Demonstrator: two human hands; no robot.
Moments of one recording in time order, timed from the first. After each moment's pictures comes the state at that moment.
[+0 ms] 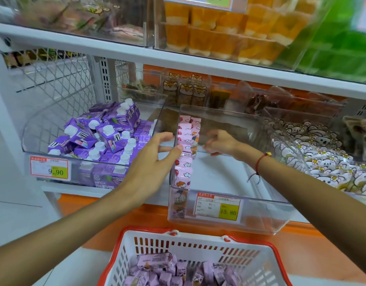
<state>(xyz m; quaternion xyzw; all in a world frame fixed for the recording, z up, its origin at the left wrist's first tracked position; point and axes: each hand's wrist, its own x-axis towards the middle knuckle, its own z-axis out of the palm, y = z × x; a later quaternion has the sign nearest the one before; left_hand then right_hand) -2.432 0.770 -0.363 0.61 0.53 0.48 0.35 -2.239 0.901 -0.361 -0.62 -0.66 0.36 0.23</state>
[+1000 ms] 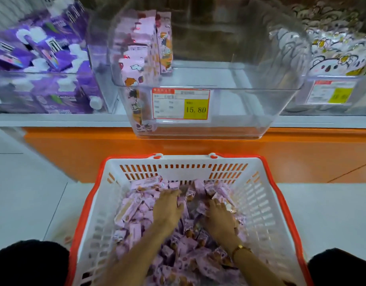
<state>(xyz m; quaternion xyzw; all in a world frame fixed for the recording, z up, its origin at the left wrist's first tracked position) -2.341 0.682 -0.680 0.70 0.66 0.06 0.25 -2.177 0.647 -0.696 -0.71 -0.66 0.22 -0.06</state>
